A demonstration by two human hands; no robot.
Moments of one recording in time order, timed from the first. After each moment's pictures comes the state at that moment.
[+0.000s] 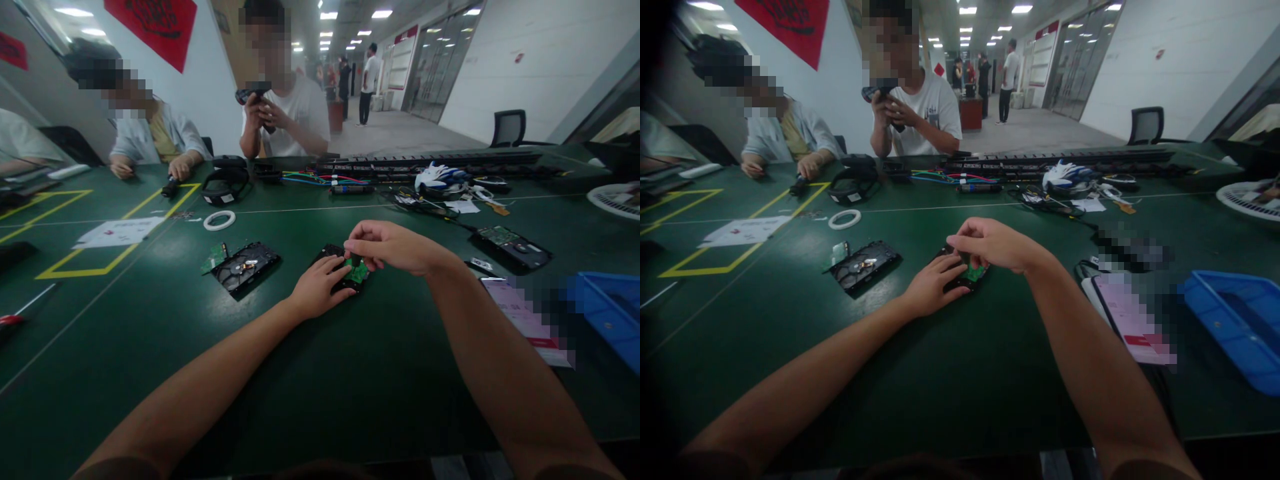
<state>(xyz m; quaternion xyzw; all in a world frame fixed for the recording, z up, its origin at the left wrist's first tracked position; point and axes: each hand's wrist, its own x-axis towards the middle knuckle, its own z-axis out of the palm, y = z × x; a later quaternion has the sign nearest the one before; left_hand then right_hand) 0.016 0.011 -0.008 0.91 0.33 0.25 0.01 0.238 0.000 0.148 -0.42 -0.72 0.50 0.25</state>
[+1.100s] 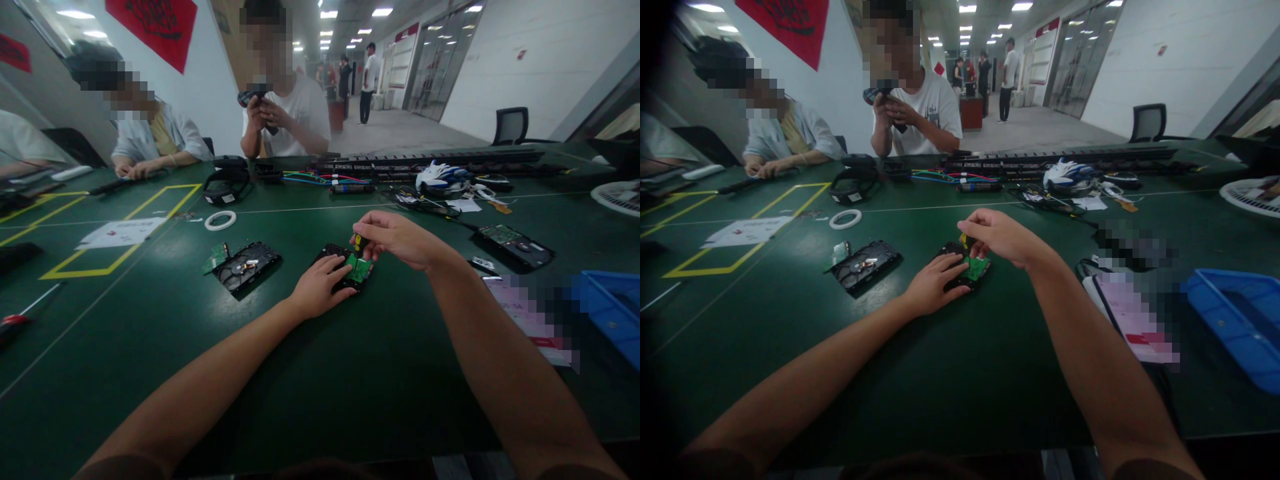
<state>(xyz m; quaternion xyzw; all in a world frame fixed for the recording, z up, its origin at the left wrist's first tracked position) 0.015 0.011 -0.009 0.91 0.34 0.25 0.02 0.242 0.012 0.139 -0.44 -0.65 0.52 0.33</state>
